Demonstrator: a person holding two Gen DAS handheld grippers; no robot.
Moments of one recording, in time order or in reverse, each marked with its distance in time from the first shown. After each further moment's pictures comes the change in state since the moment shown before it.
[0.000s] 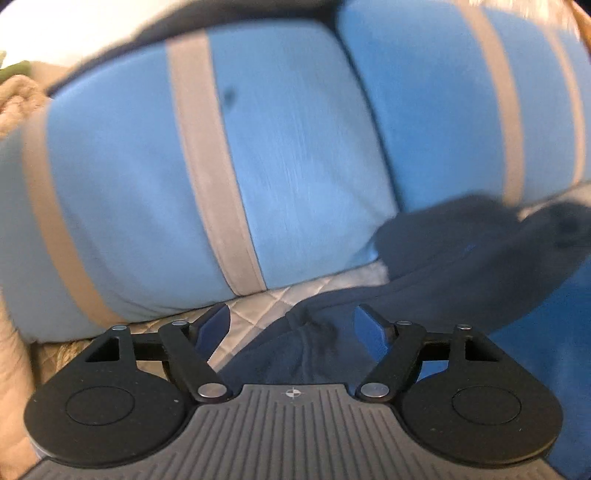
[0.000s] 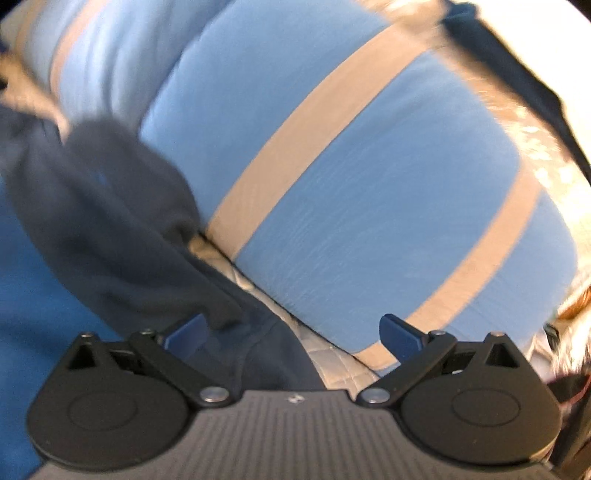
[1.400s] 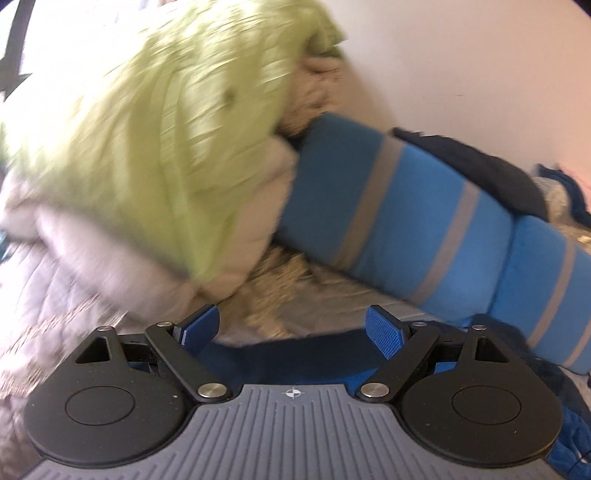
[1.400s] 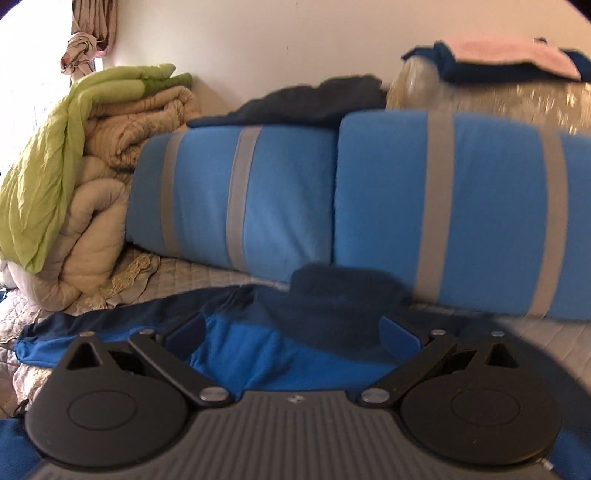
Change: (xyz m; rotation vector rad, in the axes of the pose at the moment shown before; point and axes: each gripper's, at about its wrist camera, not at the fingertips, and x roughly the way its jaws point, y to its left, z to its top) left arm -0.257 0.204 -0.185 -0.717 -0.131 0.193; right arm -0.127 0.075 -0.029 0.481 -0.276 0.479
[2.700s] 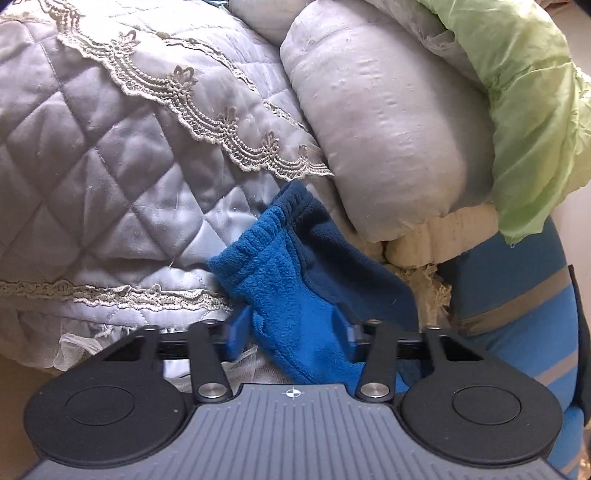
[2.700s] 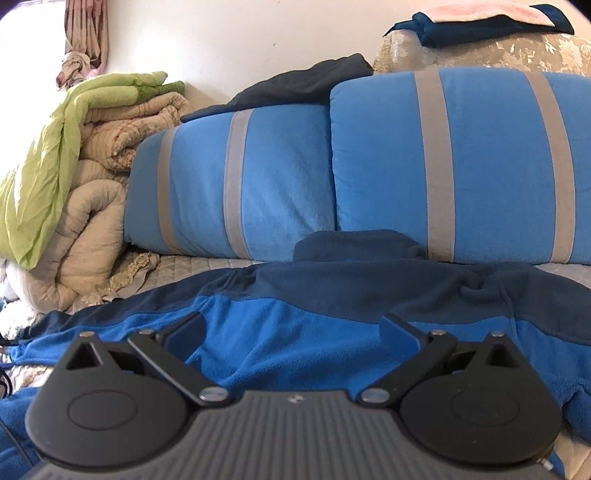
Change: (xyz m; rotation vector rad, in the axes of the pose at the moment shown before) left arm 0.076 0.187 -0.155 -0.799 -0.016 0.111; right arm 0.012 -0.003 -0.069 0.050 -0.067 0.010
